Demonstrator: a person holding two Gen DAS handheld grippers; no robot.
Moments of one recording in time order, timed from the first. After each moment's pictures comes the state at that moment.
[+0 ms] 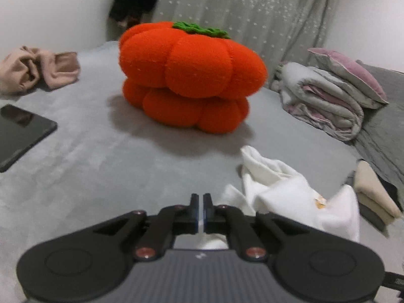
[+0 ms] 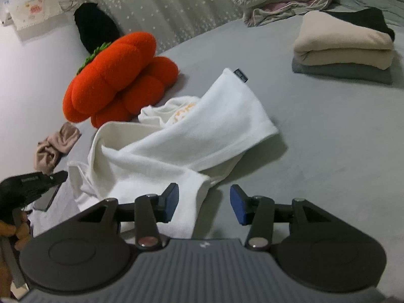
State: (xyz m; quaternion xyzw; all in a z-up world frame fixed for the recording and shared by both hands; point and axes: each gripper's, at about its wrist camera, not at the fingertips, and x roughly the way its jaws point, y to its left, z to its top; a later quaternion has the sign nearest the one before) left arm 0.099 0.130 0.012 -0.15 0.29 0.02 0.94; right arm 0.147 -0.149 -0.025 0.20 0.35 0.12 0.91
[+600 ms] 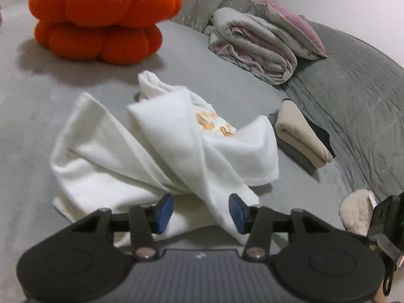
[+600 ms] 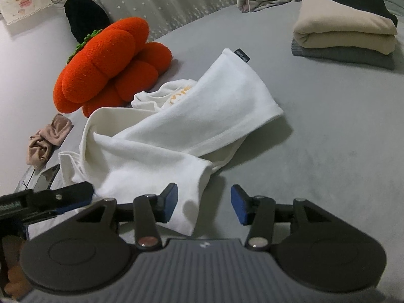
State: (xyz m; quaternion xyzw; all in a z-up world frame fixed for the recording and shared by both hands) left arm 0.108 0.048 -0.019 -0.19 0.38 -0.16 0.89; right arm 0.155 -0.137 -0.034 0.20 0.38 0.10 0.90
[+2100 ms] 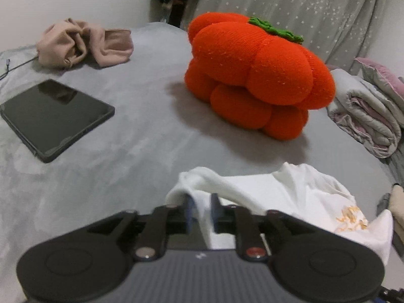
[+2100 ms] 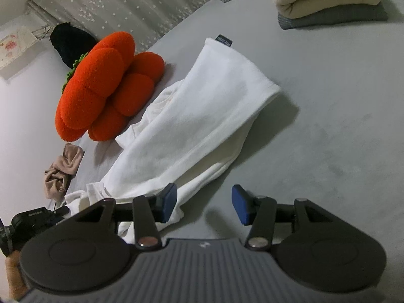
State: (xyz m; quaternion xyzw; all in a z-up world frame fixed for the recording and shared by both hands) left arm 0.099 0.213 0.008 -0.20 0.32 0.11 0.92; right arm 0.167 -0.140 -0.048 0.31 0.38 0.10 0.86
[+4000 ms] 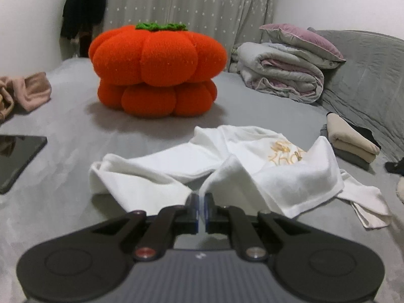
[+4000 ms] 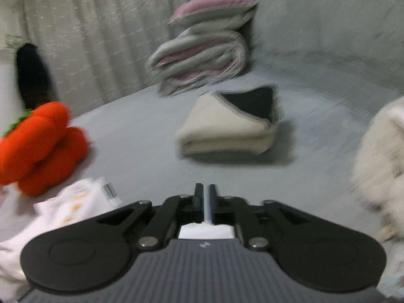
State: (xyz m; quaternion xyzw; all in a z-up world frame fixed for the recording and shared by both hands) left arm 0.050 0.153 -0.008 -0.07 0.29 -0.07 0.95; right arm 0.139 -0.234 0.008 0.18 0.25 -0.07 0.95
